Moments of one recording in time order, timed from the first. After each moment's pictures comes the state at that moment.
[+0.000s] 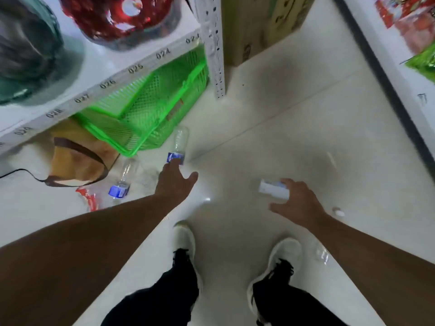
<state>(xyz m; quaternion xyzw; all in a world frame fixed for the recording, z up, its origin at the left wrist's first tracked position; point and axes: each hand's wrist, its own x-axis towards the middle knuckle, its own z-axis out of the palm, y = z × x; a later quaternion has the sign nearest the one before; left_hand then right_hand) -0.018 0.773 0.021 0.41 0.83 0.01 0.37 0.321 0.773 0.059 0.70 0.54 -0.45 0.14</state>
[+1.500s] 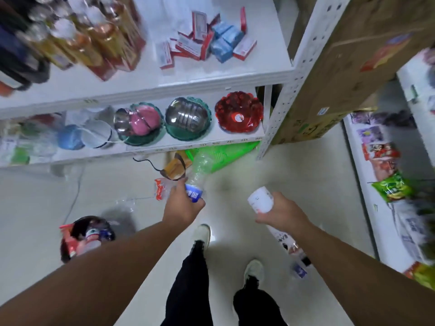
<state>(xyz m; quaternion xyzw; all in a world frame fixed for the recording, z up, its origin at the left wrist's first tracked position) -0.063 0.664 0.435 0.29 0.87 0.23 0.33 0.200 0.800 0.475 0.60 0.66 -0.41 0.18</state>
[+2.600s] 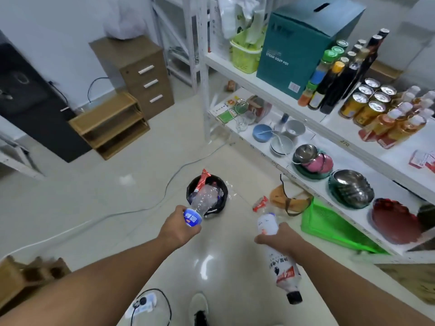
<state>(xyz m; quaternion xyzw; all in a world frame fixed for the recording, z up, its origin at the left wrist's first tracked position) -0.190 0.120 0.567 -0.08 0.90 0.34 0.26 -0.100 0.434 0.615 0.36 0.80 -0.36 0.32</state>
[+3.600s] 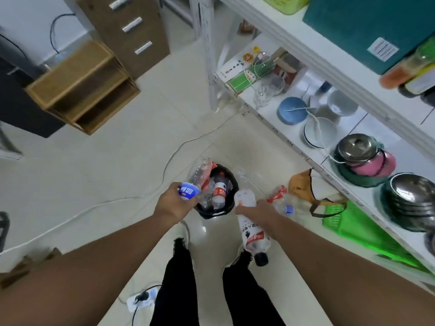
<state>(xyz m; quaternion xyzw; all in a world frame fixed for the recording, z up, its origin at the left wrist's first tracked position) -0.435 0.151 0.435 -0.18 0.87 0.35 0.30 -0.380 0.411 0.450 0.38 0.69 -0.46 0.41</state>
